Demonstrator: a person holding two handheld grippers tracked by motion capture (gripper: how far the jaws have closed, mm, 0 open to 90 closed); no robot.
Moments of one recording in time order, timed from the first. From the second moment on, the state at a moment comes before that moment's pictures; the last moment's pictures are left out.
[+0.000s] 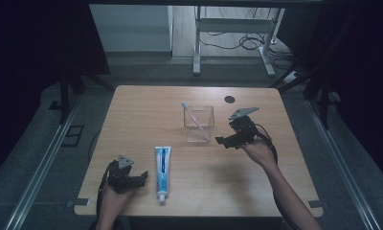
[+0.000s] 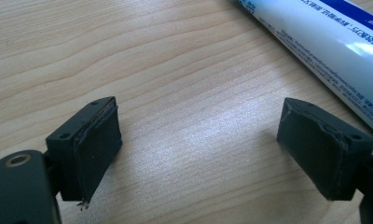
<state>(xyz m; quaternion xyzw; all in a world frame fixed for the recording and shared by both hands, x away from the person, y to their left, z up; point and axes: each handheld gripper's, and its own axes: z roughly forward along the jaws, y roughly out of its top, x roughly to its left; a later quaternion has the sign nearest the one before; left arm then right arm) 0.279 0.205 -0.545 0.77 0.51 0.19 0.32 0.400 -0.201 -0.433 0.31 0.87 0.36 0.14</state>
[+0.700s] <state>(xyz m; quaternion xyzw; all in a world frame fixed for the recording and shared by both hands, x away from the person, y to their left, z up) 0.279 0.205 -0.545 0.77 0.51 0.19 0.32 0.372 -0.224 -0.449 0.32 0.86 0.36 0.14</state>
